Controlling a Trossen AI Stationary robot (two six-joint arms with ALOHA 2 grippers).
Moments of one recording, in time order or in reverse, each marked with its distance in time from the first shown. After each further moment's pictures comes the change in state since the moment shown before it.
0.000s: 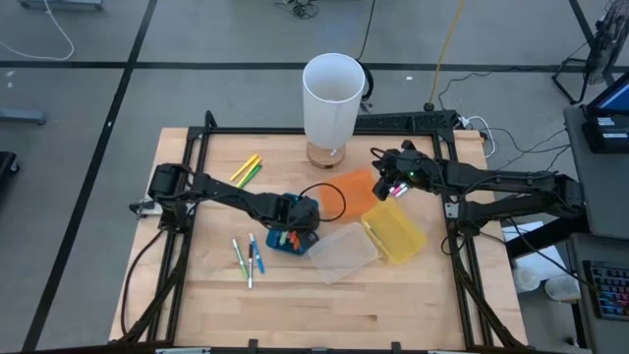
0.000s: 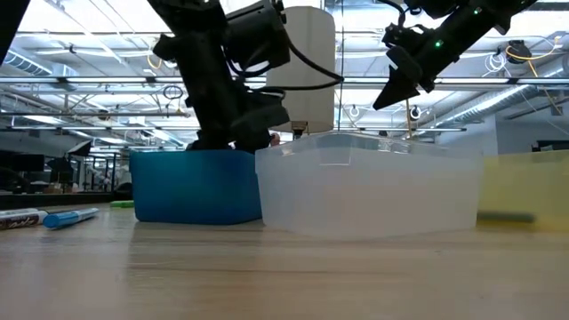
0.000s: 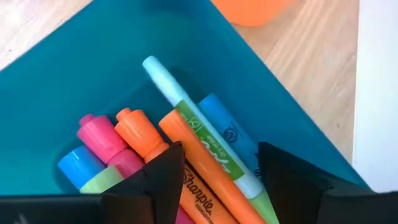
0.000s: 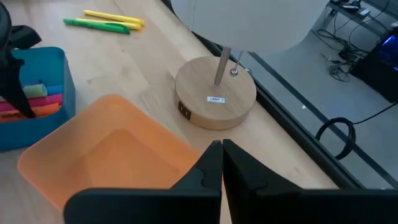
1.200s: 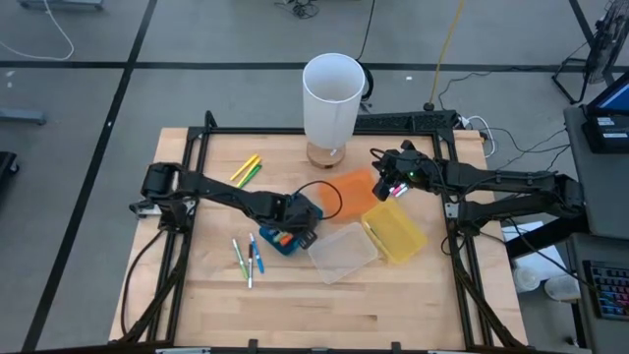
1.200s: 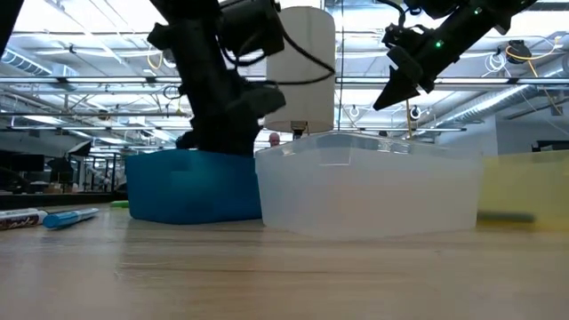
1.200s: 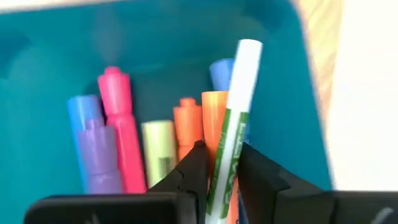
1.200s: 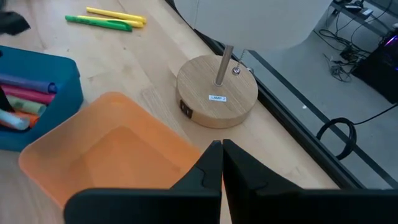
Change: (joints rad) left arm -0.007 -0.064 -0.004 -0.041 0.038 -0.089; right arm 0.001 0.000 0.000 -0.005 -0.008 -0.007
